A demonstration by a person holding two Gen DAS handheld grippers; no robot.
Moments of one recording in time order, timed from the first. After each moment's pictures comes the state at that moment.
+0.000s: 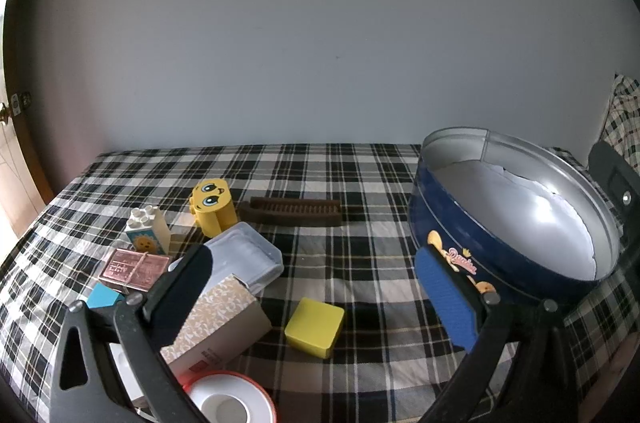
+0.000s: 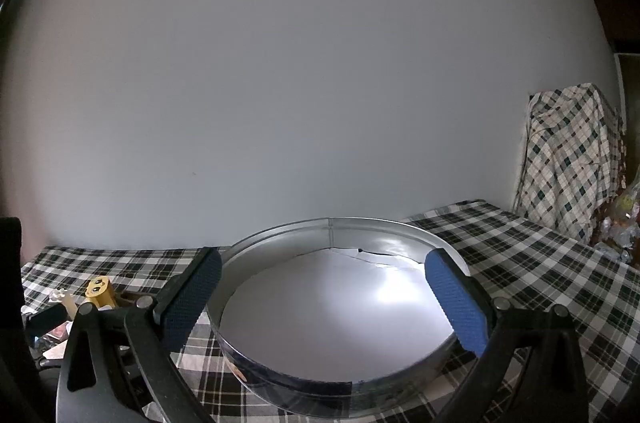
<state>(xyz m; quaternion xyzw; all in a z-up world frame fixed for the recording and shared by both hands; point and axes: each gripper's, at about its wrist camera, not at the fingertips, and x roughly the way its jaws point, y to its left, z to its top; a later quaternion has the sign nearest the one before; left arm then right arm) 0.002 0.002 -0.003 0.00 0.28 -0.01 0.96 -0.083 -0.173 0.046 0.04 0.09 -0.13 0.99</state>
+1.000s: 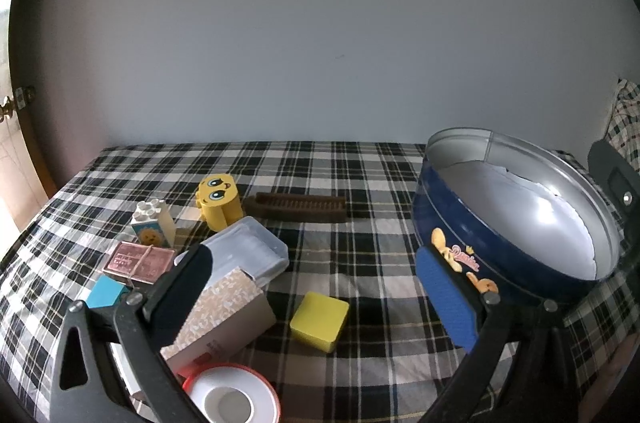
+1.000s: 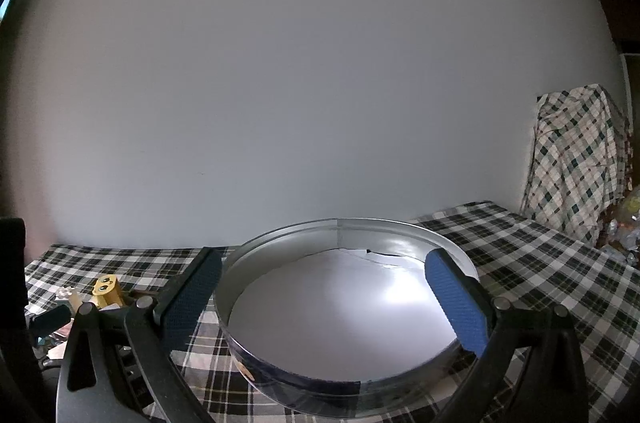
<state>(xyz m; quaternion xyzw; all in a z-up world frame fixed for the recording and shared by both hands) 0.000 0.003 -0.003 0.00 0.28 -0.01 0.96 -0.084 -0.173 0.046 0.04 0.09 -0.11 0.99</state>
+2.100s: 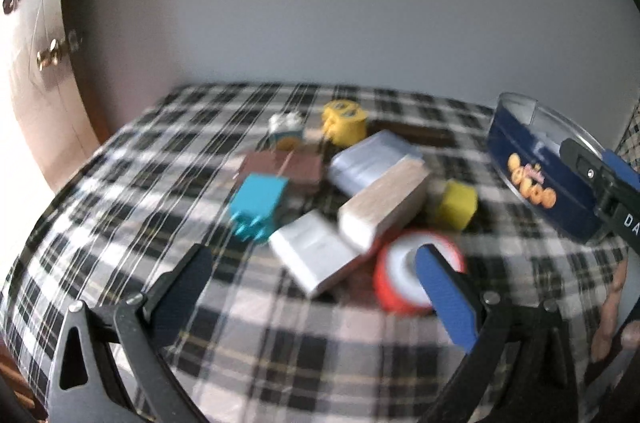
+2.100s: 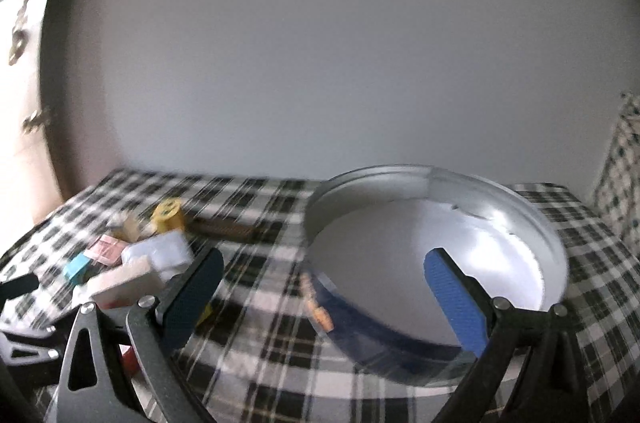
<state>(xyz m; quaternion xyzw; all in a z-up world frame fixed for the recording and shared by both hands) -0.070 0.115 -0.020 -0.02 0.35 0.05 0.93 -0.060 -0.128 0.027 -0.01 0.20 0.04 0.98</state>
